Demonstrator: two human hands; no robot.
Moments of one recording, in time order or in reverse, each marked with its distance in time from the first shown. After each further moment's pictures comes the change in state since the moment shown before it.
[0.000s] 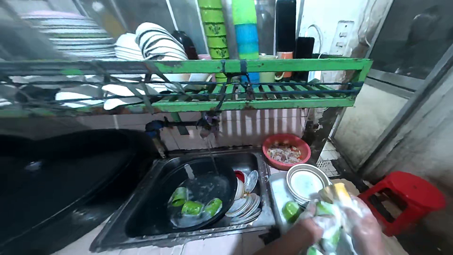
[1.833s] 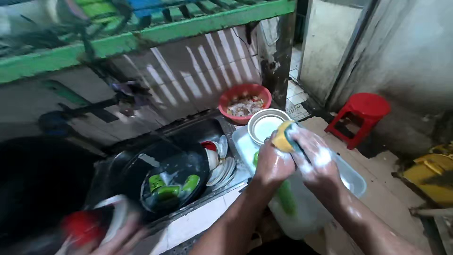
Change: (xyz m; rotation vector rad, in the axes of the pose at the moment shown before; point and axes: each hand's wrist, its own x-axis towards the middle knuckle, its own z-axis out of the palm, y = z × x) left_hand 0.022 -0.009 -0.001 0.873 0.307 0.547; right_hand -0.028 -0.015 0.004 -0.489 -0.048 -0.547
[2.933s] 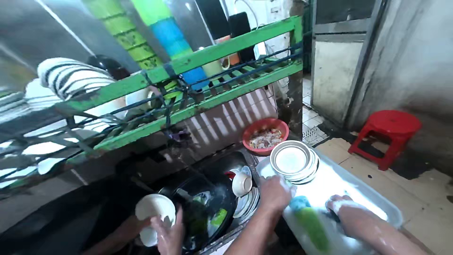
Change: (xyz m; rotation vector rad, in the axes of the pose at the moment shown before) left_hand 0.022 -0.044 -0.029 0.563 -0.447 -0.277; right_hand -0.035 0.054 0.003 -0.380 -1.105 0.522
